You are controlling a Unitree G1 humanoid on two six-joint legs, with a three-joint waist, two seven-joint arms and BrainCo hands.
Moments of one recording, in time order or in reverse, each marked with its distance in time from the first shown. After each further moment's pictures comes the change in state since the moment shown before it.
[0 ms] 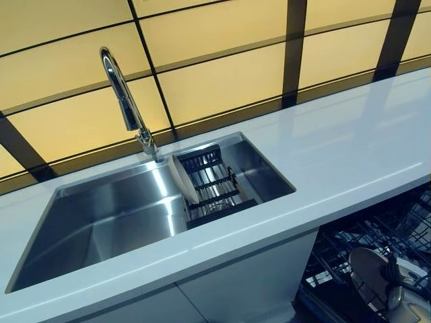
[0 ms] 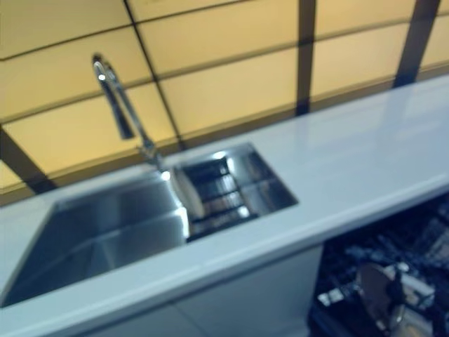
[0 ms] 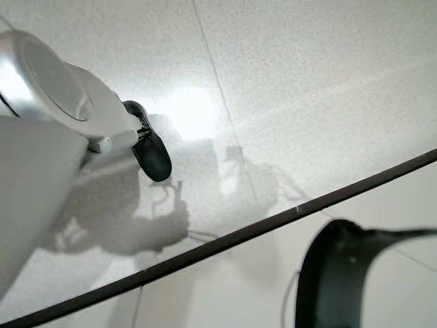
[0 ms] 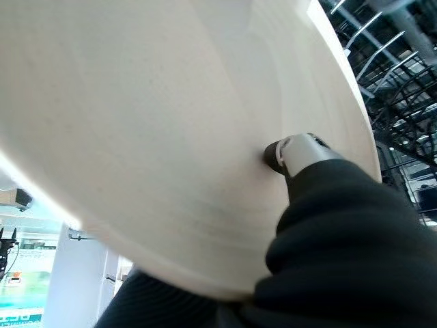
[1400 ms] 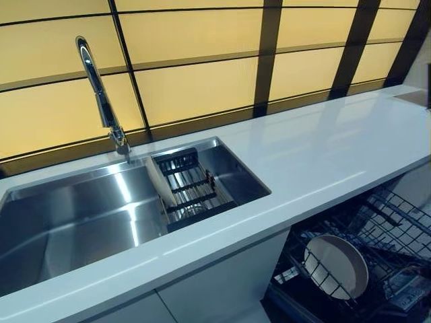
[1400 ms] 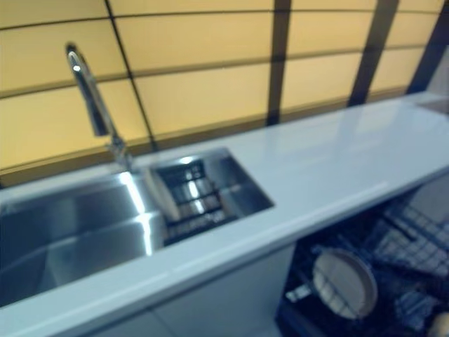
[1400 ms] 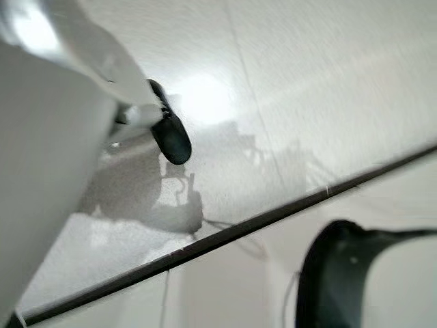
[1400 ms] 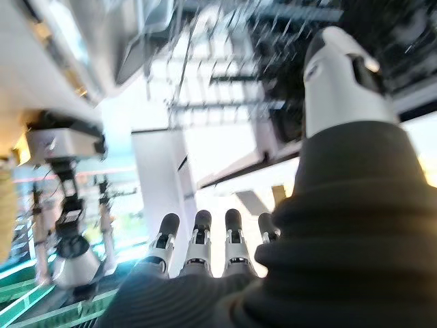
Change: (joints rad) left arm 0.028 0.006 0.100 0.022 0.000 -0.009 0.020; right arm 0.368 -0.069 -0.476 -0.522 0.066 0.049 0.024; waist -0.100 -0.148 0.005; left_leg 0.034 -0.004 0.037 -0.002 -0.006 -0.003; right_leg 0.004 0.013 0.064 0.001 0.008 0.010
